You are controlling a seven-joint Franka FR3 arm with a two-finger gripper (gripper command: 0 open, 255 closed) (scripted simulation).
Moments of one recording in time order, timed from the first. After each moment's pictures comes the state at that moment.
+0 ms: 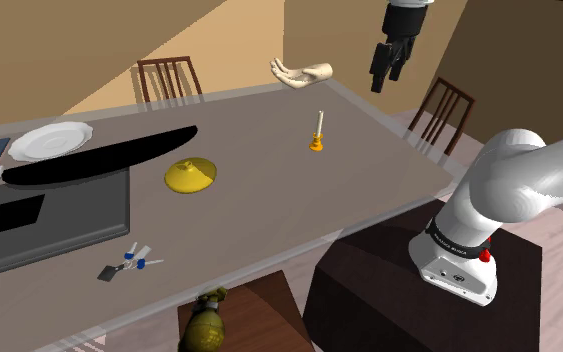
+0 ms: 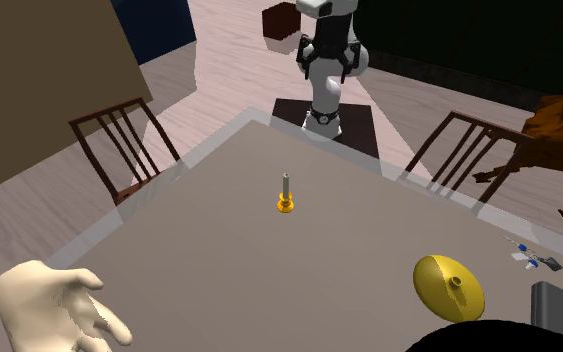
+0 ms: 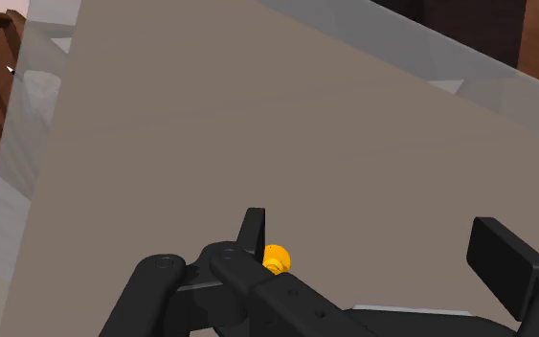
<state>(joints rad) -0.01 -0.79 -0.06 -2.40 -0.06 1.58 0.01</state>
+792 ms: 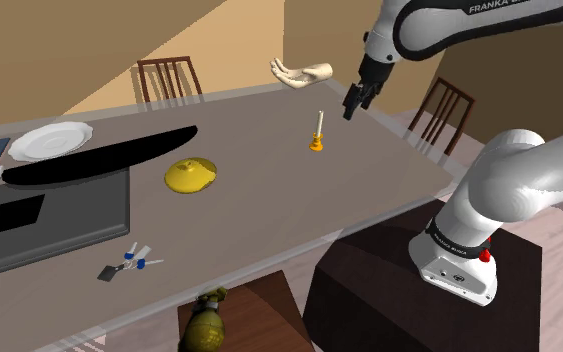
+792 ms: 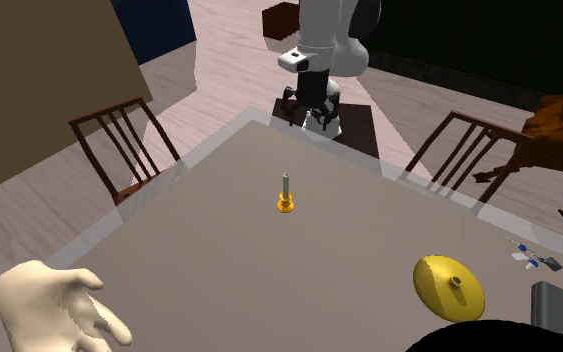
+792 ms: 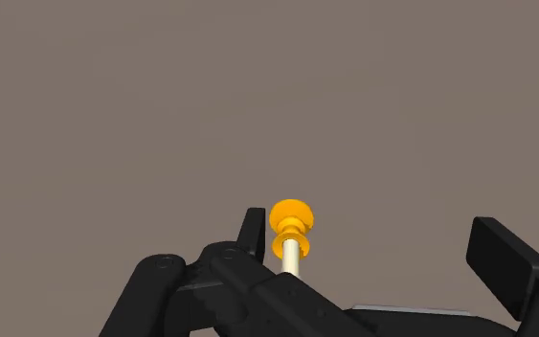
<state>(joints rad) -0.04 -0.73 -0.14 -2.69 -0.08 2.13 -0.01</state>
